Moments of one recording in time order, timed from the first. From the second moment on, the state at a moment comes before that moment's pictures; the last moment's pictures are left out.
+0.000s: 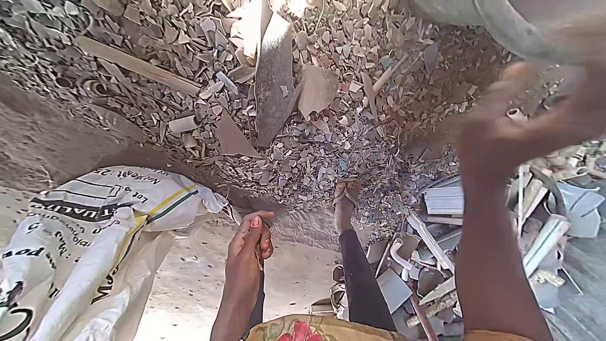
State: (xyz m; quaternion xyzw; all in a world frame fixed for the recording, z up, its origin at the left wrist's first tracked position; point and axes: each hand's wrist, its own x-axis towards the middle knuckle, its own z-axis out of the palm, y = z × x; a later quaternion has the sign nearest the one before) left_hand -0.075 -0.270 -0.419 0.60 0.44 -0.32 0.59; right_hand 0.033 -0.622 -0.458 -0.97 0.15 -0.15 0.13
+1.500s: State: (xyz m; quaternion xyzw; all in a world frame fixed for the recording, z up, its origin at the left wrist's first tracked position) left_hand -0.085 -0.297 -0.411 0.41 0.38 -0.41 0.72; right_hand -0.225 -0.698 -0.673 -0.71 0.58 0.36 0.18
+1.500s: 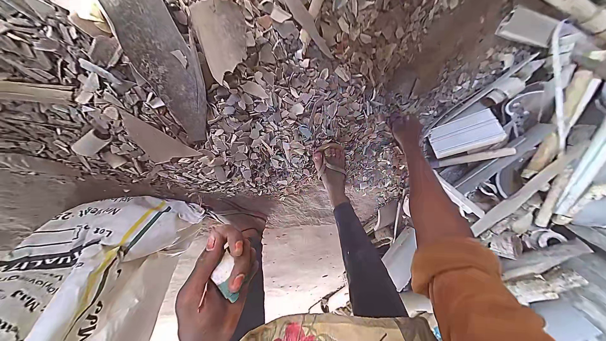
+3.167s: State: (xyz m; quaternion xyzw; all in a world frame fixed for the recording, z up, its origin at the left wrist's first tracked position) left_hand -0.074 -0.303 -0.410 0.57 0.45 -0.35 0.60; right_hand 0.017 -0.663 -0.485 -0.91 0.27 -0.27 0.17
